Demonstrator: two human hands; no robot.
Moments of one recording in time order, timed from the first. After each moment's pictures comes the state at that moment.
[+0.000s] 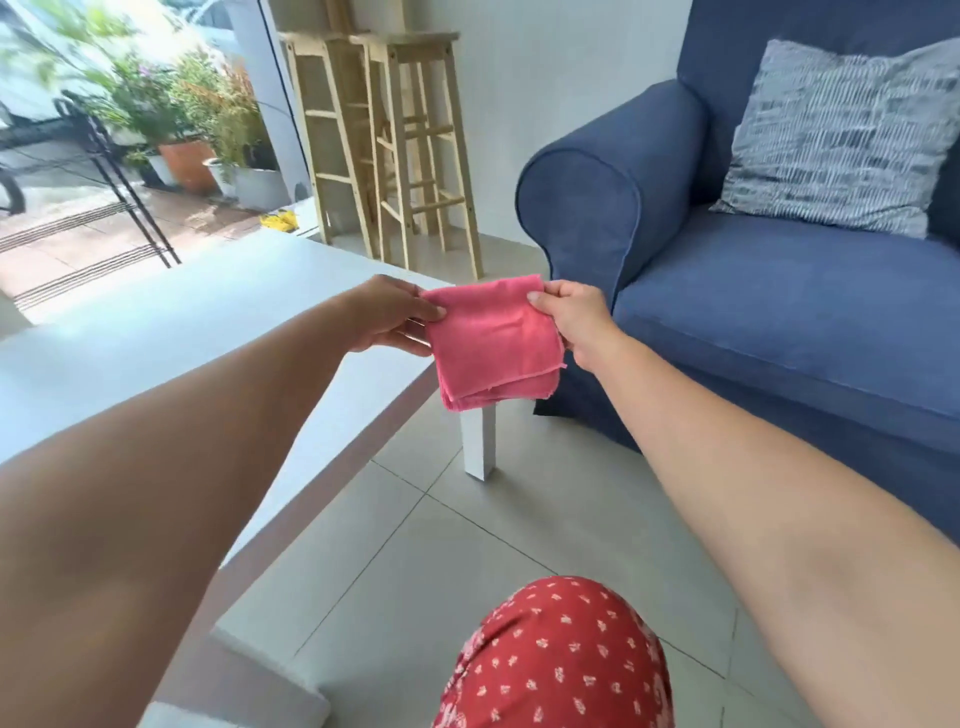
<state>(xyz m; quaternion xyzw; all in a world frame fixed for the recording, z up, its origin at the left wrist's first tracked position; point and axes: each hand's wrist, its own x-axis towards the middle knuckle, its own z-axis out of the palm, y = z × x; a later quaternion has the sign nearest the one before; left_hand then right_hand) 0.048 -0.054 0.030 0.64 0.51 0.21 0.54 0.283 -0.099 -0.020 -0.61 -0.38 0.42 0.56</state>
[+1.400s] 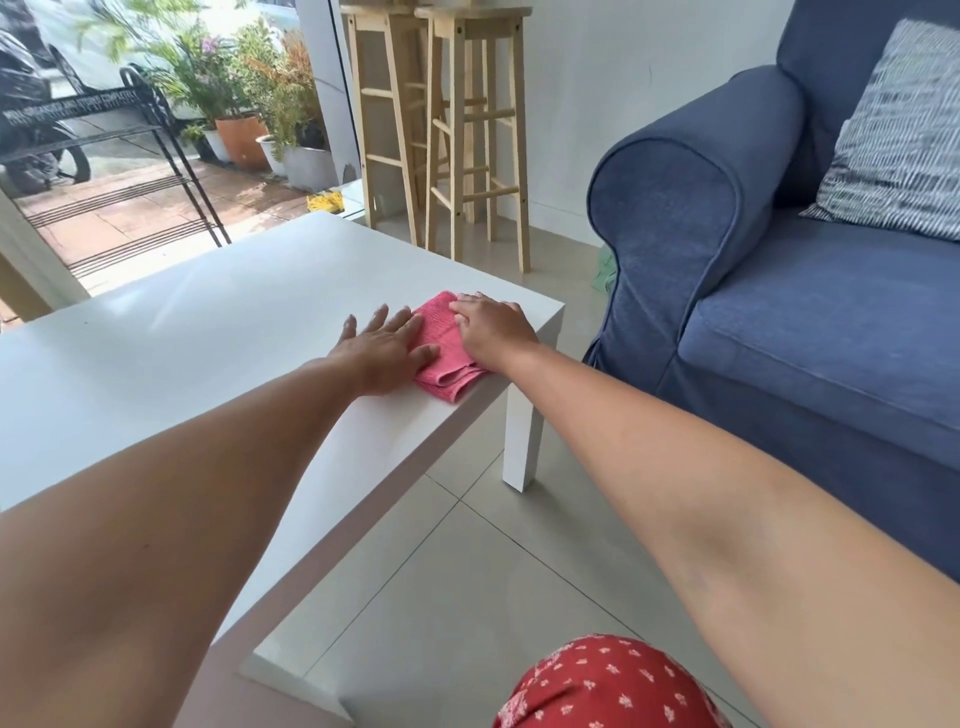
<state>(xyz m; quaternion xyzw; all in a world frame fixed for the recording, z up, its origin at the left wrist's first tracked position) -0.019 -0.016 -0.040 0.81 0.58 -0.05 0.08 0.153 0.001 -0.058 -0.63 -0.75 0.08 0.18</state>
